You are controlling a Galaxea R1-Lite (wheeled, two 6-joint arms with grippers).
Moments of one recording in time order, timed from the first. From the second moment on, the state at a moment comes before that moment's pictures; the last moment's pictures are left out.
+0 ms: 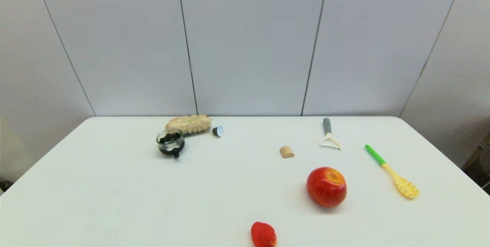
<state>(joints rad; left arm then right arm) -0.01 0.30 -0.24 -0.20 0.08 0.10 0.00 0.00 0.00 0.01 0.00 -0.01</state>
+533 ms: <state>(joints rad) -0.01 0.07 -0.04 -0.20 -0.02 0.11 0.00 0.00 0.00 0.01 0.00 -0.01</state>
